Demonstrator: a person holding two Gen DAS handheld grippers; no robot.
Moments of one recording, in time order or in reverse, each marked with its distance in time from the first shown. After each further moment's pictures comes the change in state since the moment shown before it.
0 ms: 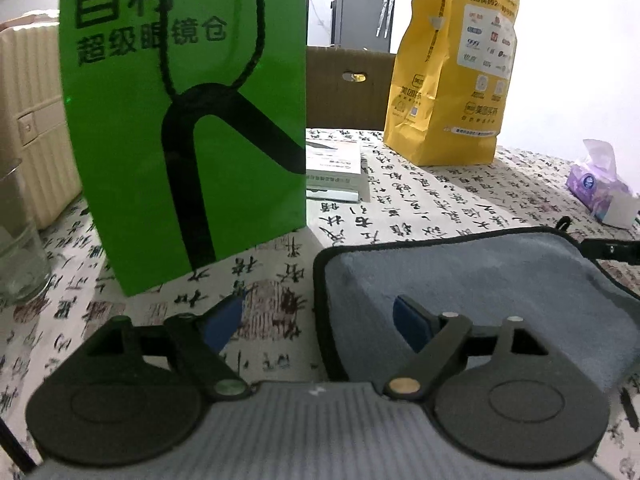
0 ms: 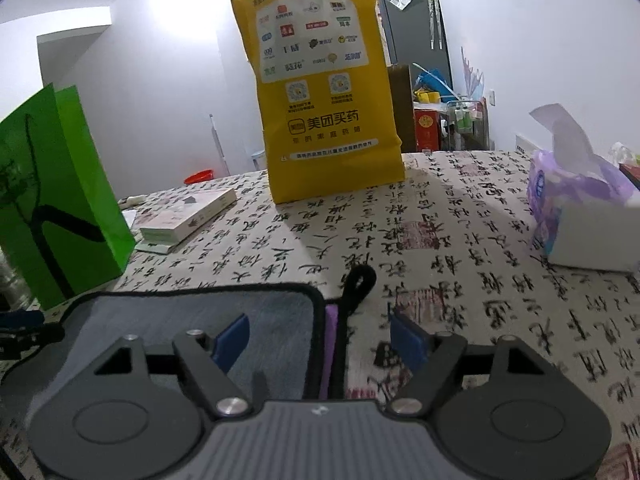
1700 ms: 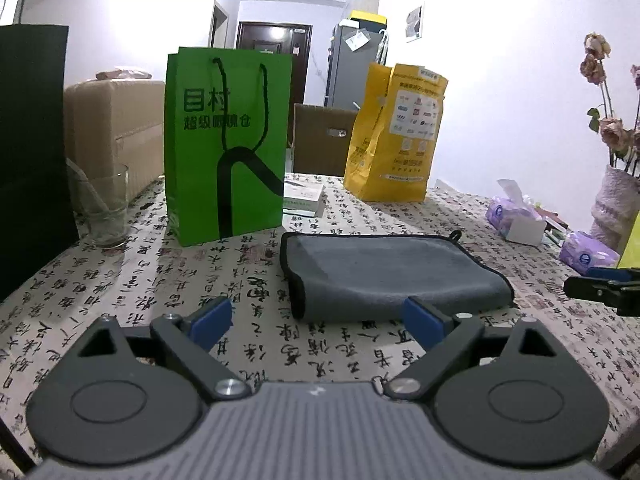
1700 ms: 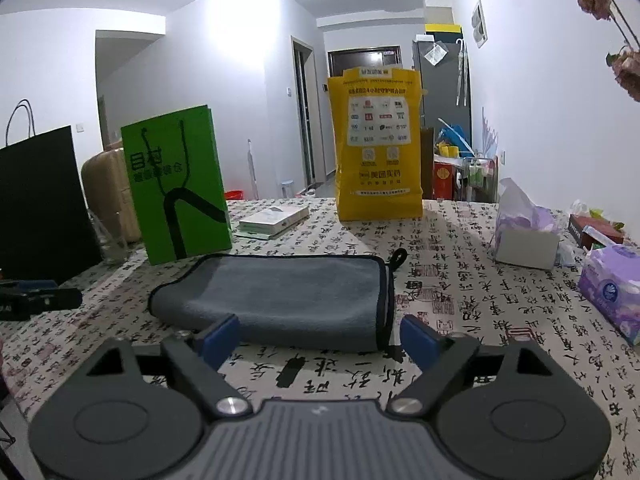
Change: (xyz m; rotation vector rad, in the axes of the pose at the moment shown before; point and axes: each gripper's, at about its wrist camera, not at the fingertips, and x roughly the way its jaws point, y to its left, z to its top) left arm -0.215 -0.027 -0.077 -0.051 -0.162 -0.044; right arm -0.220 0.077 -0.078 -0.140 -0.120 0.022
